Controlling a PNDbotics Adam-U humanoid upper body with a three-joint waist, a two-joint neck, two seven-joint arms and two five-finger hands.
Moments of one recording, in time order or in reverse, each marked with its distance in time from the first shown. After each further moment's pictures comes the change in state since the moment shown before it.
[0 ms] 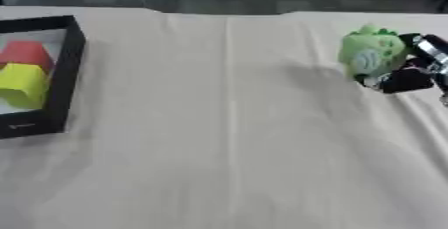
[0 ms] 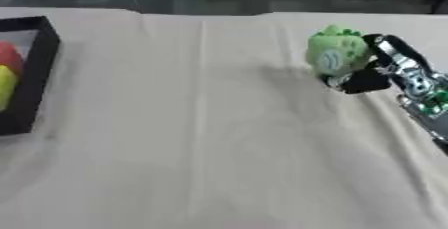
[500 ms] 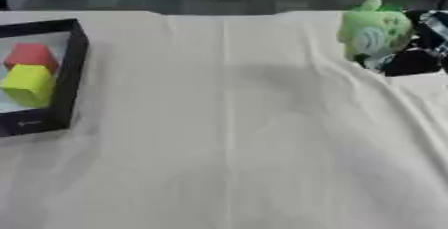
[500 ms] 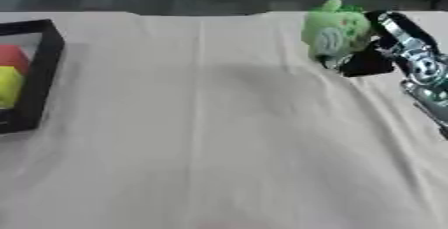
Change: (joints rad) left arm 0.018 0.031 0.020 0.000 0.000 0.011 0.010; right arm -0.039 0.022 0.032 -0.120 -0.020 0.049 -0.052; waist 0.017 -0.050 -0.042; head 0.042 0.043
